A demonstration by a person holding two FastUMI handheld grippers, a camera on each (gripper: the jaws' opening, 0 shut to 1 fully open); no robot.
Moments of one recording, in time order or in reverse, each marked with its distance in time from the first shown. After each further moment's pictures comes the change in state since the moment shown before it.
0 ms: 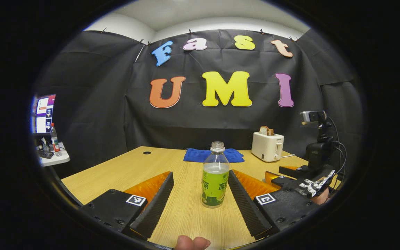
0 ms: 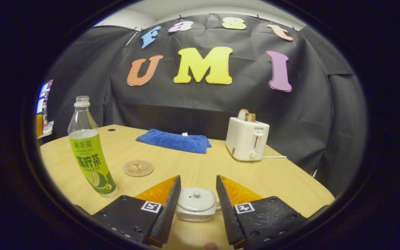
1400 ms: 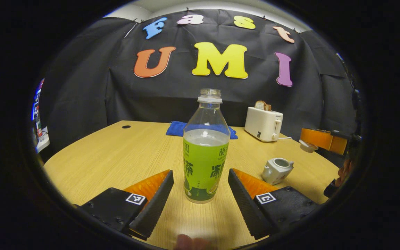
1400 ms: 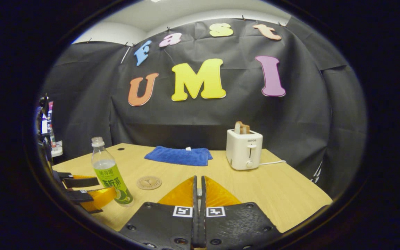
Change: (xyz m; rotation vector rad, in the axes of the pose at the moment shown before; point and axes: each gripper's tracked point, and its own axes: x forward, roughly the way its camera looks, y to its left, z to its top) left arm 0.071 -0.030 -0.087 -0.053 0.216 -0.119; right arm -0.051 -0.025 0.050 0.103 -0.071 0.083
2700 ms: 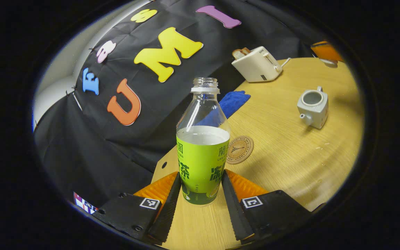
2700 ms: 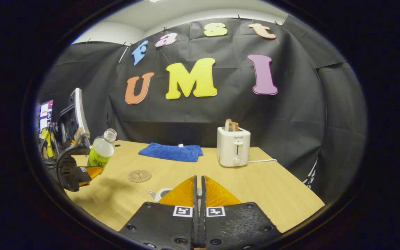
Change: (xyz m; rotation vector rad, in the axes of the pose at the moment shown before) left arm 0.015 0.043 0.047 0.908 0.170 0.241; right arm -0.019 -0.055 -0.010 -0.019 0.002 -0.031
